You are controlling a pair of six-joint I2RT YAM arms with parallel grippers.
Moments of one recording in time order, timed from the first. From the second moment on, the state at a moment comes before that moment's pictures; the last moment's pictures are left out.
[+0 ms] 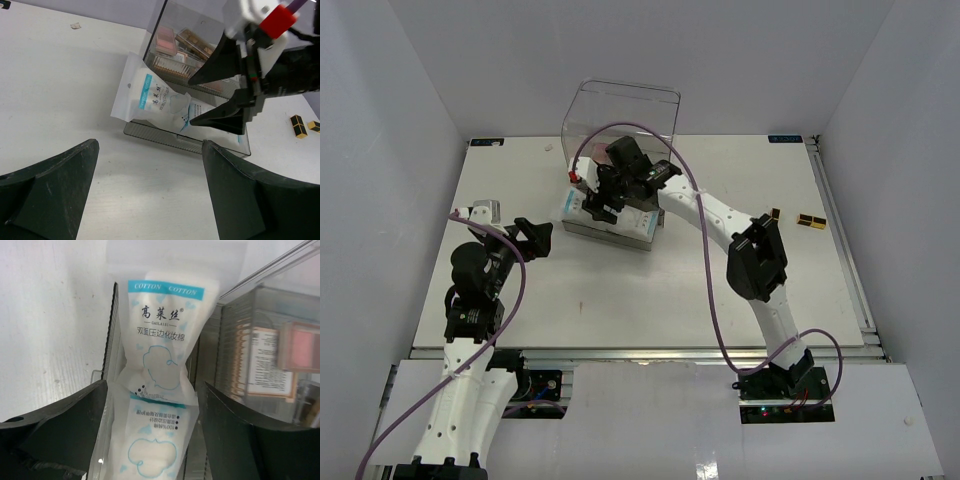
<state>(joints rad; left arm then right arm) -0.04 0.57 0.57 -0.07 0.18 -0.31 0.79 2.18 2.06 -0.58 -0.40 -0.62</state>
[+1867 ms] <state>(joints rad) -0.04 0.55 0.57 -0.08 0.15 -0.31 0.88 2.36 2.11 -0.30 -0.17 -0.61</state>
